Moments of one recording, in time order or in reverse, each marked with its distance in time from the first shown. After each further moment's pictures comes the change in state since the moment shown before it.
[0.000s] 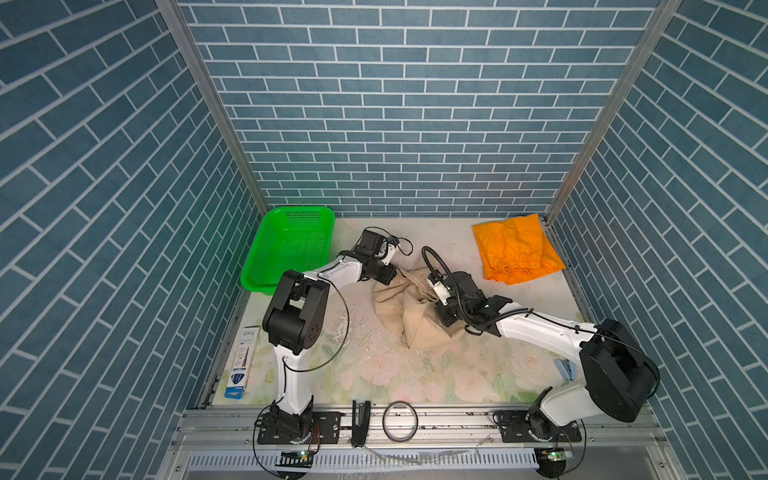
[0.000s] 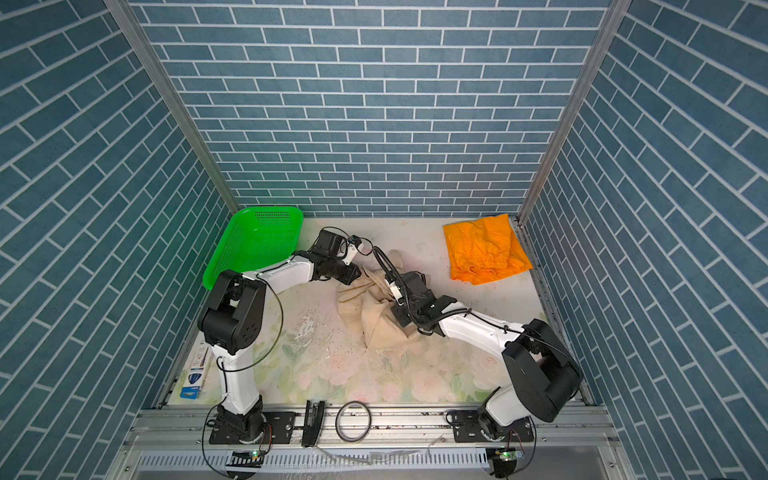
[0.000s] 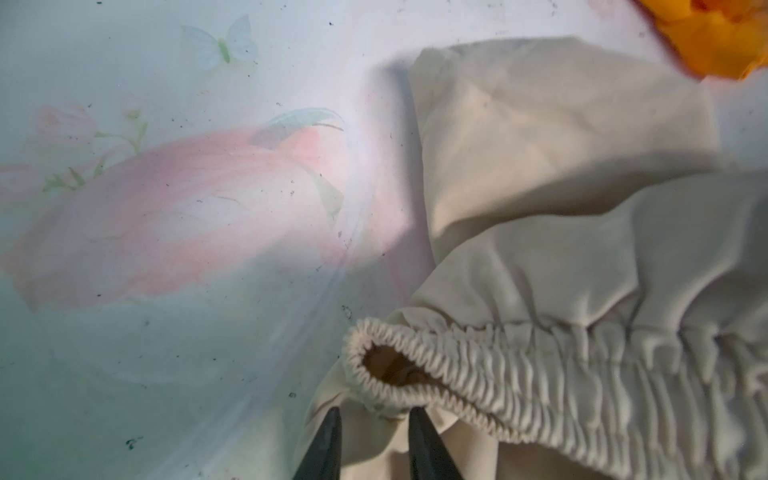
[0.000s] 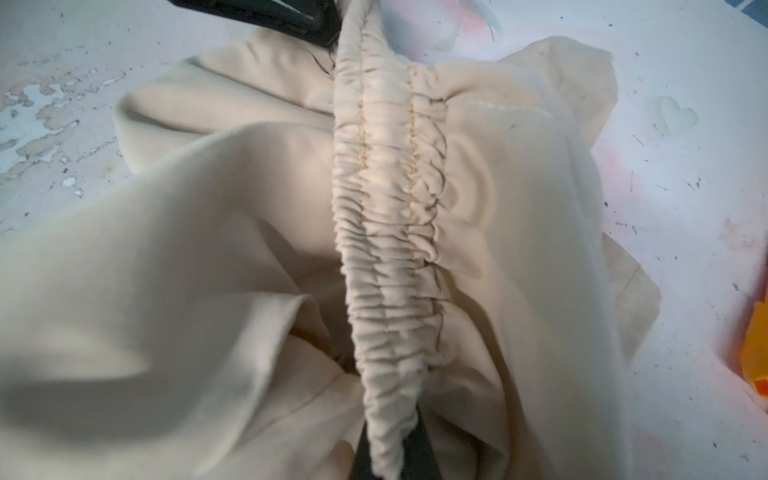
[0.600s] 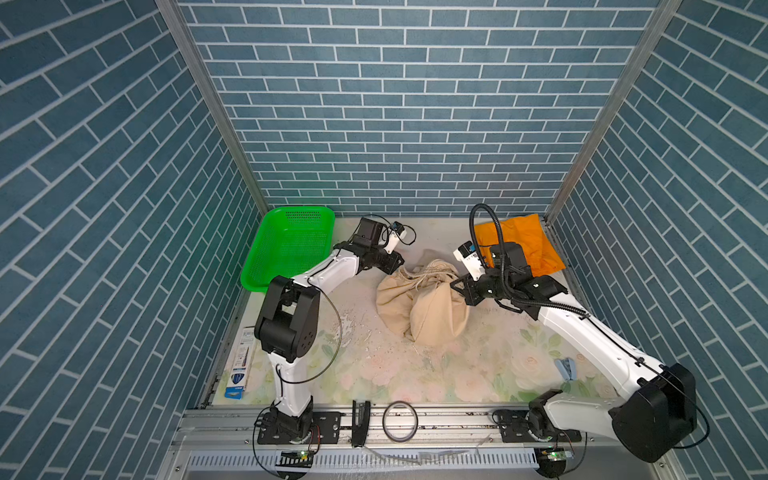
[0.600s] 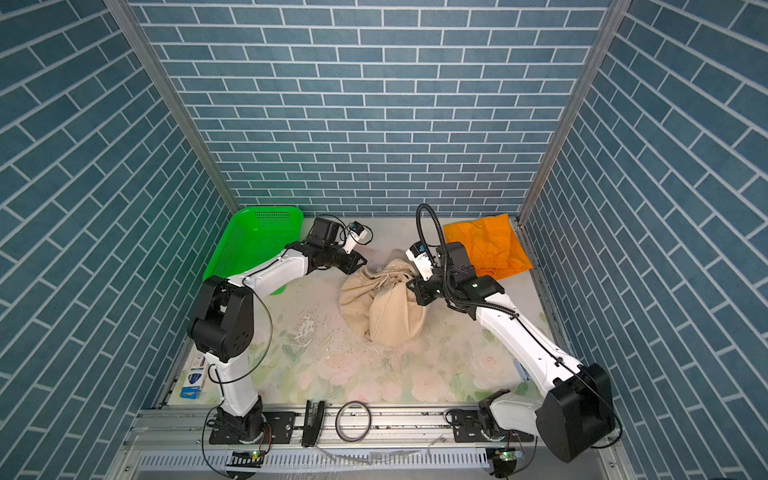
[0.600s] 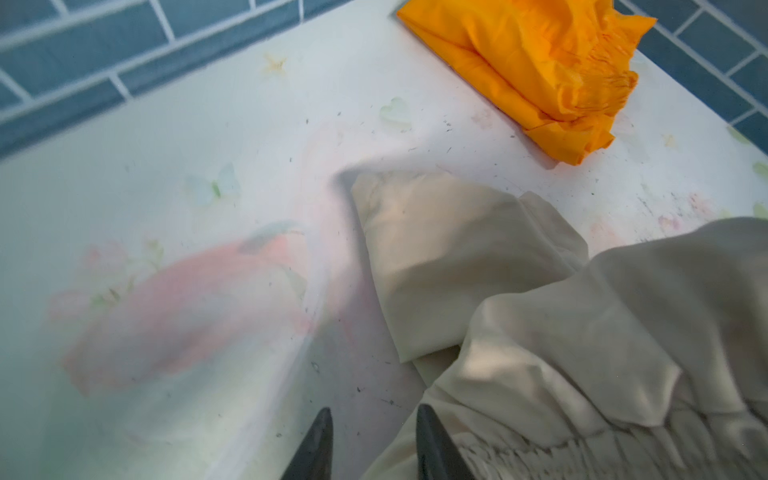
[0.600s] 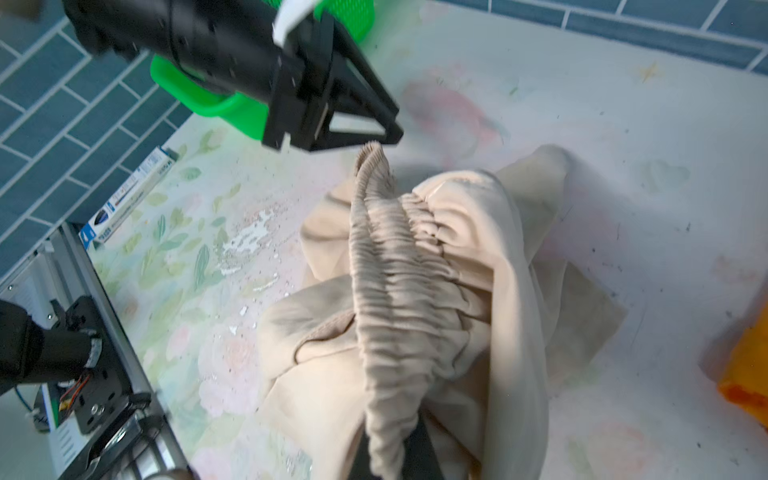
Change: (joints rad) left arm -0.006 -0.081 0.093 -0.053 0.098 0.071; right arm -0.261 -0.212 0.185 -0.323 -0.477 -0.016
